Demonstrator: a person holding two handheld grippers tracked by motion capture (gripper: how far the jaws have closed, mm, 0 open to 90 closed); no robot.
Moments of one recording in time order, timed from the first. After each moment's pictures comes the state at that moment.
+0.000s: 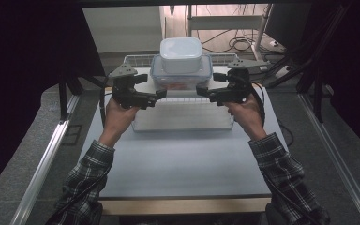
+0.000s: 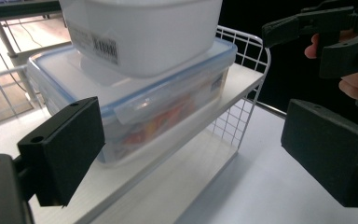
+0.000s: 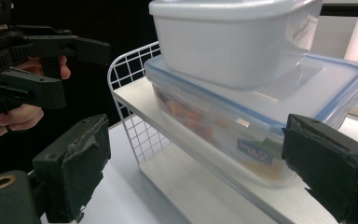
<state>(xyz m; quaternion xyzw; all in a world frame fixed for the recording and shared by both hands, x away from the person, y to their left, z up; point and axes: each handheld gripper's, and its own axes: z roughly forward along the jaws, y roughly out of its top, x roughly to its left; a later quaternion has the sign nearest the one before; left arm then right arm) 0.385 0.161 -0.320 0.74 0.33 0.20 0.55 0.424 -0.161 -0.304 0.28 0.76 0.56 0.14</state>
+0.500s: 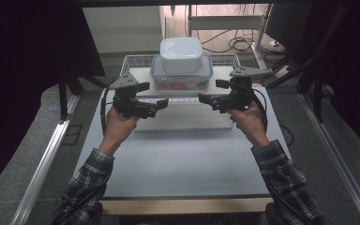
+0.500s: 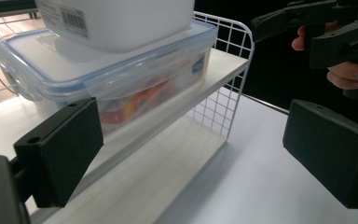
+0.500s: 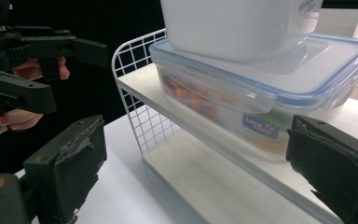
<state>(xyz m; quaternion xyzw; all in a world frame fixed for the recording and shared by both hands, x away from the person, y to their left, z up) 0.370 0.157 -0.334 0.75 0.31 0.19 0.55 0.412 -0.169 -0.316 0.28 0.77 0.56 0.13</state>
